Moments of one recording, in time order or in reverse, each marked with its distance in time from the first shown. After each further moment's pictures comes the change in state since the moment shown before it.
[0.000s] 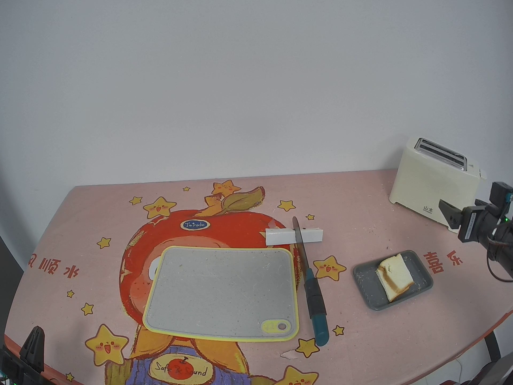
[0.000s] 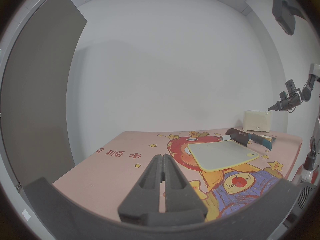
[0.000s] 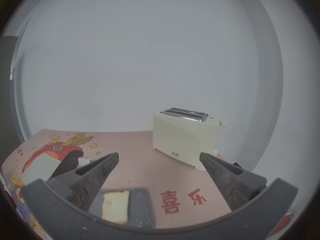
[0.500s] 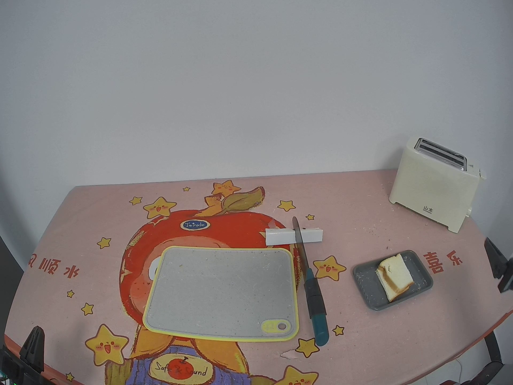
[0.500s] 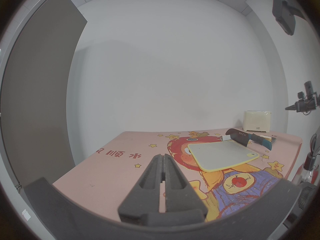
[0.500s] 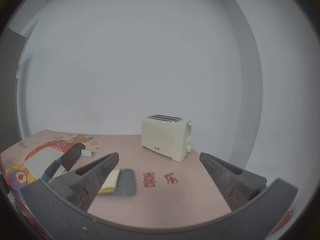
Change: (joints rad) left arm 0.000 0.000 0.000 0.000 0.000 0.000; right arm -0.094 -0.565 0.230 0.192 0.035 -0.071
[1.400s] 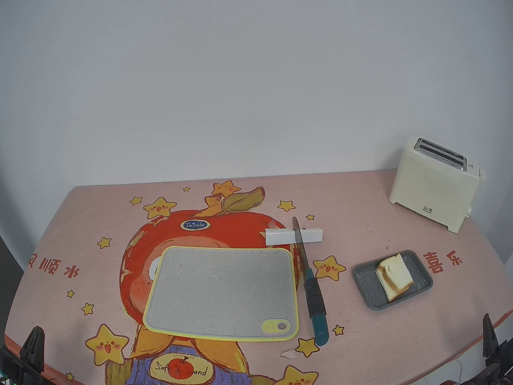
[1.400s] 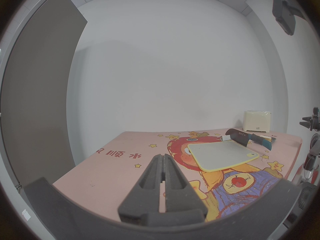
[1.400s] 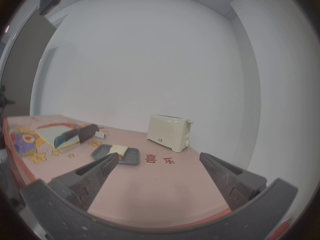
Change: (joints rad) left arm 0.000 0.000 0.000 0.000 0.000 0.000; right arm -0.136 -0.663 0.144 0.380 0.209 -0.100
